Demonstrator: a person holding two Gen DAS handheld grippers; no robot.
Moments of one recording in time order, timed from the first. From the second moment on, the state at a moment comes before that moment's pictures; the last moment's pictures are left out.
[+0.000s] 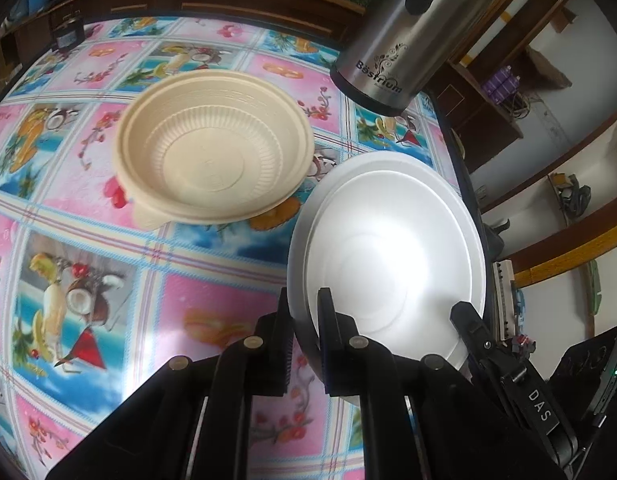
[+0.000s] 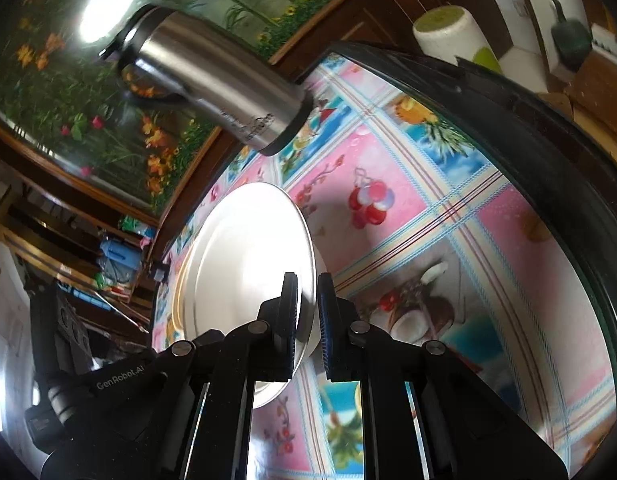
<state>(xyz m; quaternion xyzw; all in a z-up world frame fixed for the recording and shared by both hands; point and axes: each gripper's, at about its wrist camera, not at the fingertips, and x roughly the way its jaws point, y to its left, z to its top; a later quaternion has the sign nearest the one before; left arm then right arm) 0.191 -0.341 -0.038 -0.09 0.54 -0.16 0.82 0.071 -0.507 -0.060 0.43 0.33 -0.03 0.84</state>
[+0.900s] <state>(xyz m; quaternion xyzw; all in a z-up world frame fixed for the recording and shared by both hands) 0.108 -0.140 -0.019 -0.17 0.49 -0.13 0.84 0.018 -0.324 -0.034 0.34 0.32 0.05 0.88</state>
